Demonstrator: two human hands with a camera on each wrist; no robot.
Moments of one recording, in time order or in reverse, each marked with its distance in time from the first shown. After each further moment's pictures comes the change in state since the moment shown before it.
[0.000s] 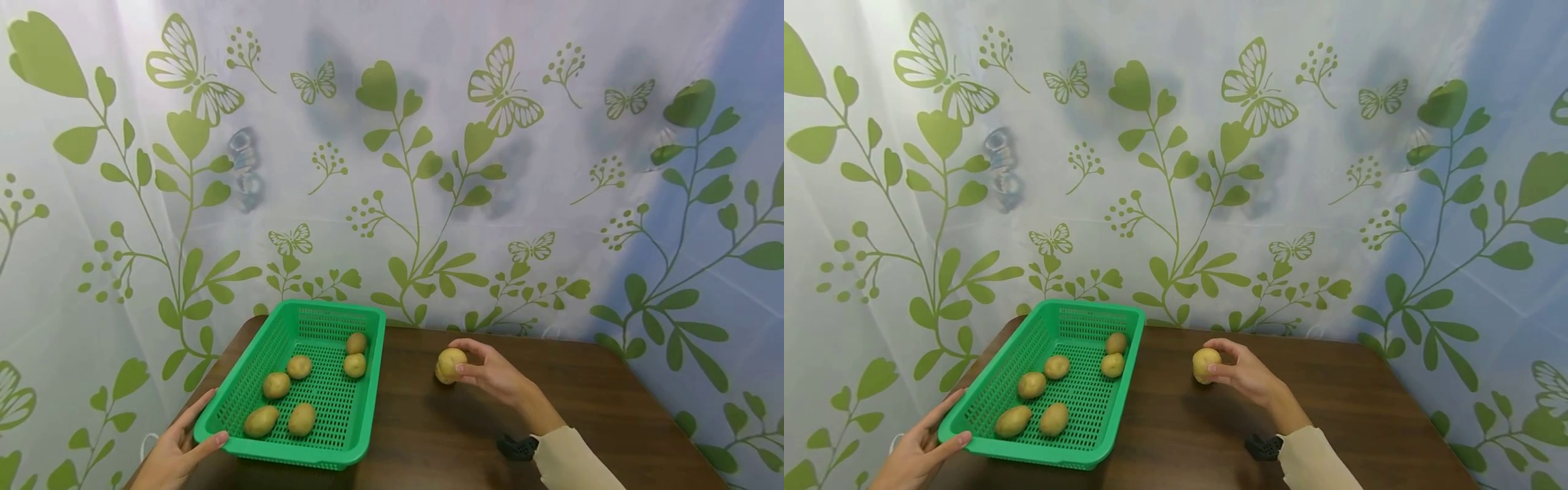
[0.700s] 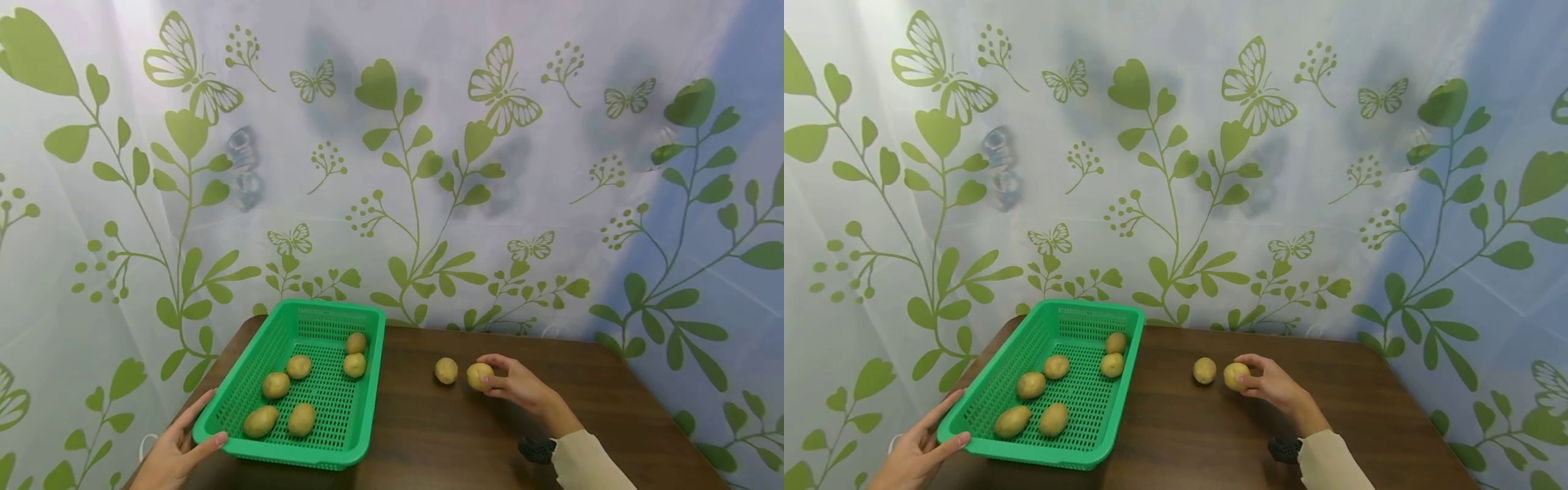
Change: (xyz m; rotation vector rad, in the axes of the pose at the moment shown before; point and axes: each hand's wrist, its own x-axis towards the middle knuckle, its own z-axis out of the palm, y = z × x) left_hand 0.001 -0.001 -0.002 -0.006 -0.018 -0.010; right_hand -0.036 0.032 -0.052 -0.116 0.153 0.142
